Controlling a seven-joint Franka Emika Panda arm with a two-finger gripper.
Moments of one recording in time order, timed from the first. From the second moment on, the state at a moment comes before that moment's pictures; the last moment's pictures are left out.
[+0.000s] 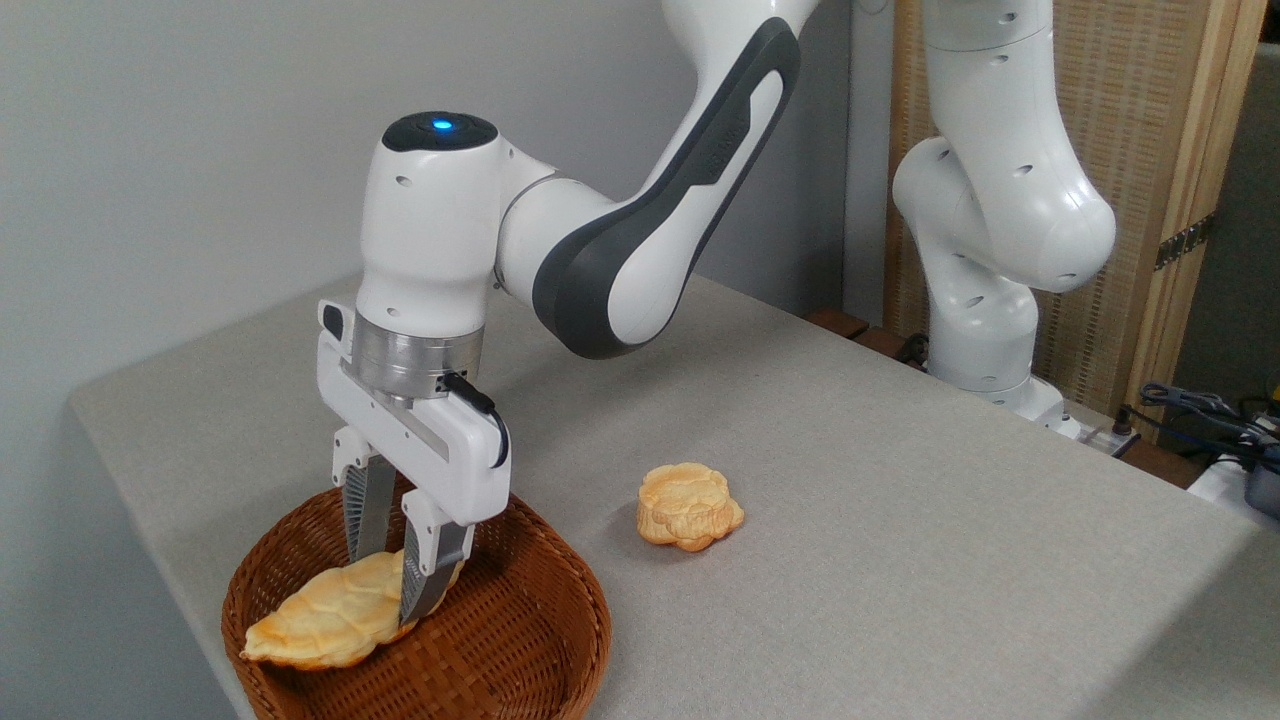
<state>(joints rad) -0.25 0.18 0.14 -1.98 -0.17 2.50 0.69</state>
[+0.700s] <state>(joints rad) -0.25 0.08 0.14 -1.97 -0.17 2.42 0.69</state>
